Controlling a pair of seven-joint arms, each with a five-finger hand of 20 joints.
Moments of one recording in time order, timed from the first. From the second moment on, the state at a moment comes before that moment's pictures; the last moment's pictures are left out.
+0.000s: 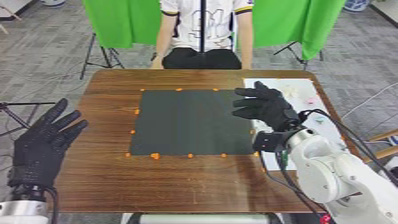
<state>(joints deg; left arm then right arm) 149.6 -43.7 -107.0 -135.7 26.9 22.4 29.2 -93.5 -43.7 68.3 -122.3 -46.2 21.9 11.9</state>
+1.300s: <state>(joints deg) 149.5 -43.5 -106.9 -135.7 26.9 22.6 28.9 -92.8 -43.6 67.6 -122.3 -46.1 22.0 11.9</state>
